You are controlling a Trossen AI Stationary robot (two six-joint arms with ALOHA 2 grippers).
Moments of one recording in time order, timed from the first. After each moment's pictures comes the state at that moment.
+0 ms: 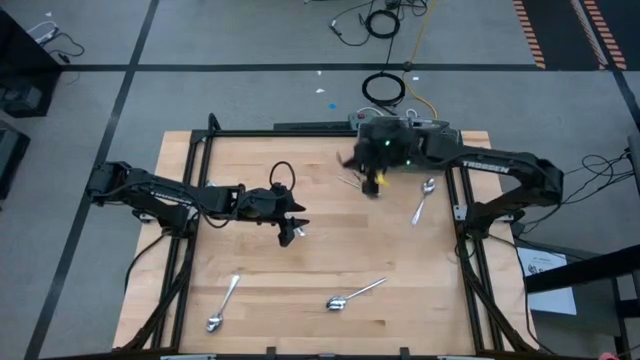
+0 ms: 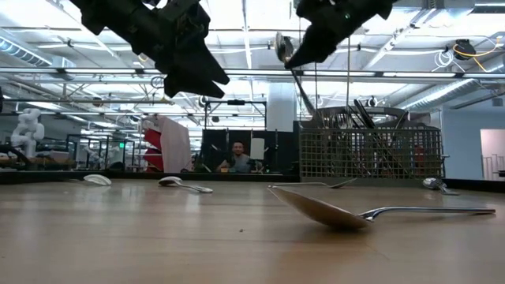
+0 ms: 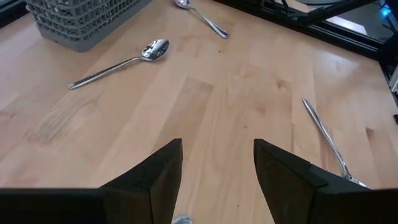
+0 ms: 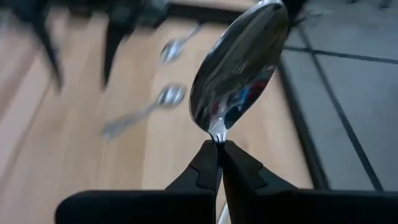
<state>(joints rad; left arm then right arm) -0.06 1.34 0.75 0.02 -0.13 -0.35 -0.33 1.40 1.19 -0.41 -0.14 -0.30</state>
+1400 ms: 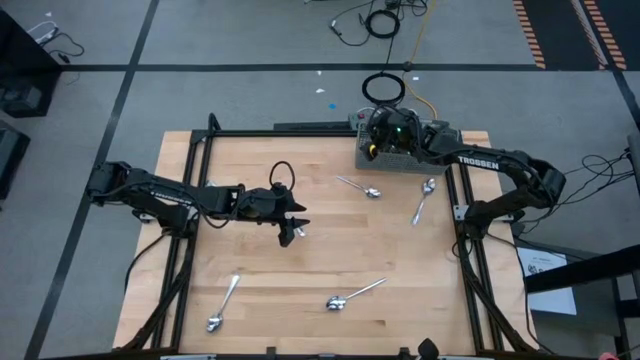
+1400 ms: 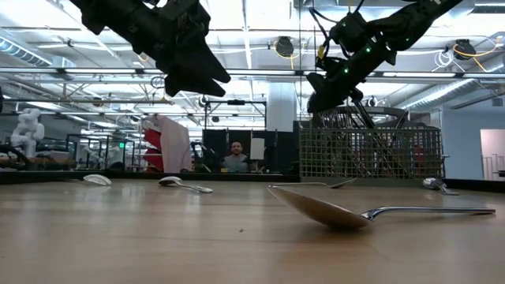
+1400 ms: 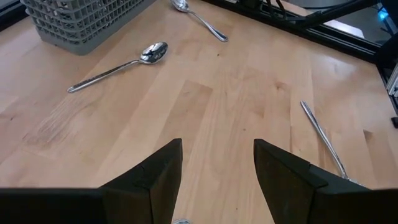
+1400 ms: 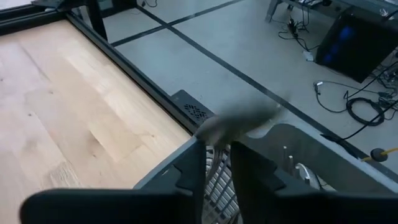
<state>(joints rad) -0.06 1.34 0.75 0.04 -0.13 -0.35 -0.61 1.39 0.89 0.00 0.20 0.05</state>
